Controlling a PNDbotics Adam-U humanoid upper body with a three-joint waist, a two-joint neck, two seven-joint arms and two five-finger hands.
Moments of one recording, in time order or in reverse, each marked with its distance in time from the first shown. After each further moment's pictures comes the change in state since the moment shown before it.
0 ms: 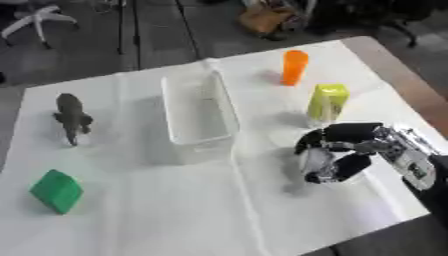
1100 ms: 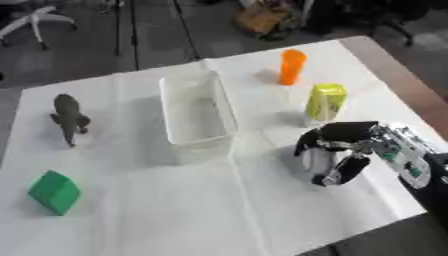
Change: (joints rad) left arm 0.000 0.000 0.000 0.000 0.000 0.003 -0.003; right arm -0.002 0.001 0.005 -0.001 0.017 -0.025 -0.025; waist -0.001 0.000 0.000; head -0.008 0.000
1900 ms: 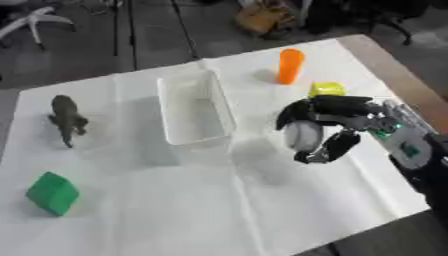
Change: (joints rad) left arm 0.000 0.000 0.000 0.000 0.000 0.002 -0.002; right arm -0.115 -0.003 -0.017 -0.142 -0.267 -0.025 -0.025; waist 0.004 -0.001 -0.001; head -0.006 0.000
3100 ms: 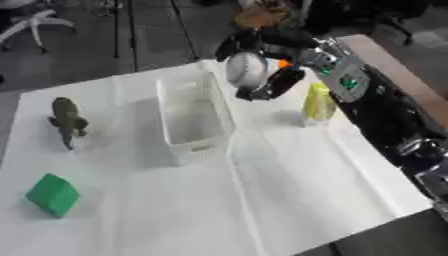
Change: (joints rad) left arm 0.000 -0.009 -0.018 0.000 0.007 0.000 -0.018; right arm -0.461 0.100 0.152 0.374 -0.075 -0.111 -0.111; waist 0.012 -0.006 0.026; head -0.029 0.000
